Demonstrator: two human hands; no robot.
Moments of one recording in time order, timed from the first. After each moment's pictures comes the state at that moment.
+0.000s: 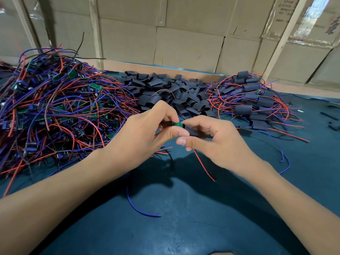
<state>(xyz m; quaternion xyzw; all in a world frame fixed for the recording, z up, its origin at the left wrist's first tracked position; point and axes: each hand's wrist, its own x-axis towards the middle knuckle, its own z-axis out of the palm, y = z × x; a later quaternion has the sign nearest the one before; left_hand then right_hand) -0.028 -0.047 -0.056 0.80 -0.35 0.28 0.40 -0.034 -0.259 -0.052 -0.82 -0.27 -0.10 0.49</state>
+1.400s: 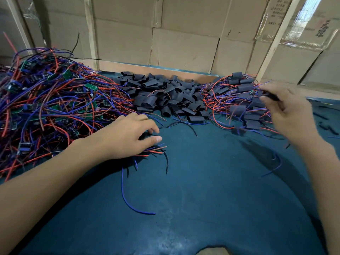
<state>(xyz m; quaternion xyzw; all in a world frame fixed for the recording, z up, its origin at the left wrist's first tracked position) 0.006 -0.014 -0.056 0.94 -0.31 0.06 0.13 0.016 -0.438 -0.025 -0.88 -0.14 -0.41 0.19</state>
